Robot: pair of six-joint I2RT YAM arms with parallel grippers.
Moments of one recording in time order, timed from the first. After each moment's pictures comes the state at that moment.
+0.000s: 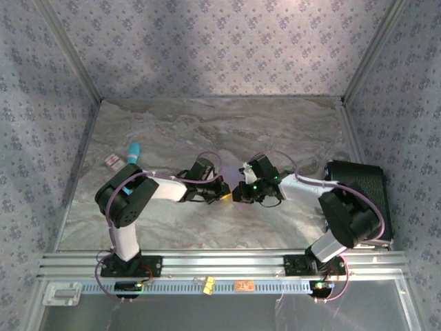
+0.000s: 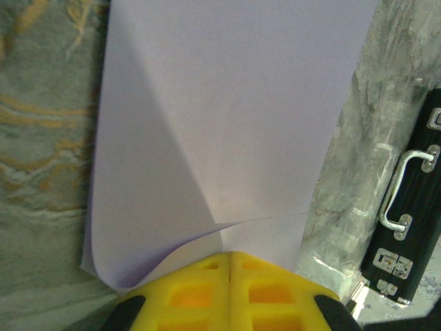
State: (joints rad) left arm -0.75 1.84 0.79 0.24 0.44 -1.16; right arm 0.60 1.58 0.75 -0.20 -0.55 0.59
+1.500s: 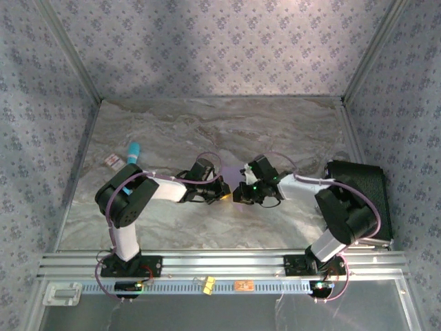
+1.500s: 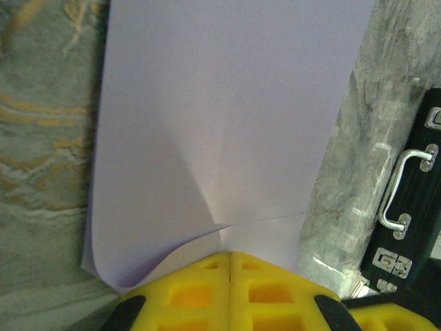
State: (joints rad) left arm -0.75 1.84 0.79 0.26 0.43 -1.16; right arm 0.60 1.60 0.73 -0.18 -0.54 0.64
